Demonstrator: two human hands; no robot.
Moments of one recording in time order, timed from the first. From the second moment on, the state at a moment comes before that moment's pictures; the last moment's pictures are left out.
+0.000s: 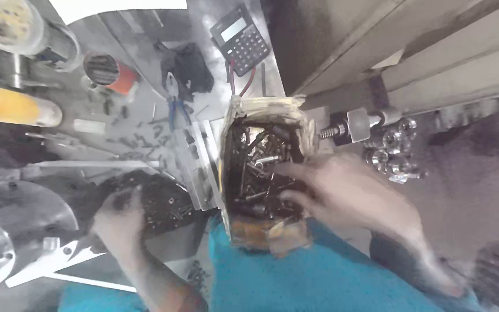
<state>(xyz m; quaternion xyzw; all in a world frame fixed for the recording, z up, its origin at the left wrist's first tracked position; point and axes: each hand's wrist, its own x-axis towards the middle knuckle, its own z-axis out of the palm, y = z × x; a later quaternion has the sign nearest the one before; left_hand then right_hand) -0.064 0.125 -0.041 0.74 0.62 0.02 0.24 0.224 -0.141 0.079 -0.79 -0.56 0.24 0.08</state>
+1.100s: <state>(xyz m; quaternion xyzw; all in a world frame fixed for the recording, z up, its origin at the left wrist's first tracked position) 0.051 0.031 0.018 0.70 0.28 0.27 0.60 0.235 -0.058 0.058 -0.87 -0.45 0.17 -0.11</state>
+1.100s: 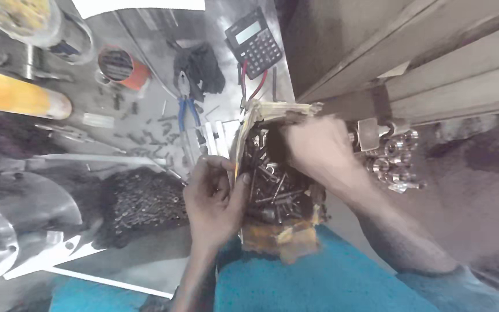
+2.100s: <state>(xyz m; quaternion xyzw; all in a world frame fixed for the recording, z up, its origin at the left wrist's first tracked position) 0.050 0.032 0.014 0.67 0.27 0.26 0.64 0.244 -0.063 0.060 -0.80 -0.52 0.29 -0.06</state>
